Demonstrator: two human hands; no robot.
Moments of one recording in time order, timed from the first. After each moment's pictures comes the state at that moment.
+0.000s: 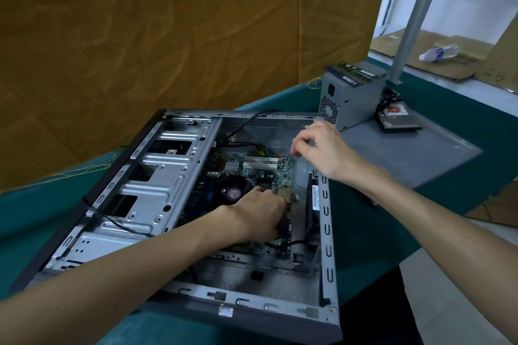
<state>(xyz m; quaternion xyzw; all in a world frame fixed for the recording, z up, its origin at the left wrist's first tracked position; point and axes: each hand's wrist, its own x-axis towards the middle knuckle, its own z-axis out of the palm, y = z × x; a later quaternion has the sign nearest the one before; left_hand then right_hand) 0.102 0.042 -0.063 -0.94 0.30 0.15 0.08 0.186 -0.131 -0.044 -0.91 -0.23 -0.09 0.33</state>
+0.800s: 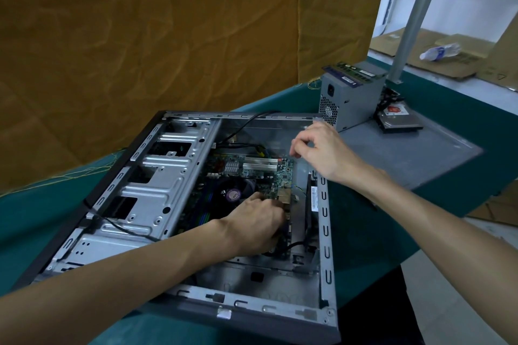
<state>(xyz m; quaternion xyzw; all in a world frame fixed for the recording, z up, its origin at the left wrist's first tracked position) 0.085 0.049 -0.066 -0.94 0.34 0.07 0.09 0.186 -0.132 -0.047 -0.91 -0.23 -0.09 0.33</state>
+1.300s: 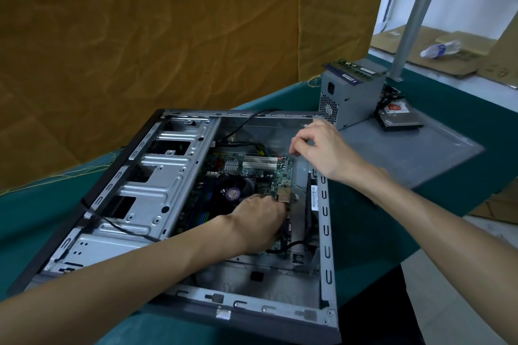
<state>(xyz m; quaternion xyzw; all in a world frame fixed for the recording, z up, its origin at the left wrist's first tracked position) 0.086 0.042 -0.065 -0.95 0.27 0.12 0.05 0.185 -0.131 -0.045 -0.91 -0.22 -0.09 0.33</state>
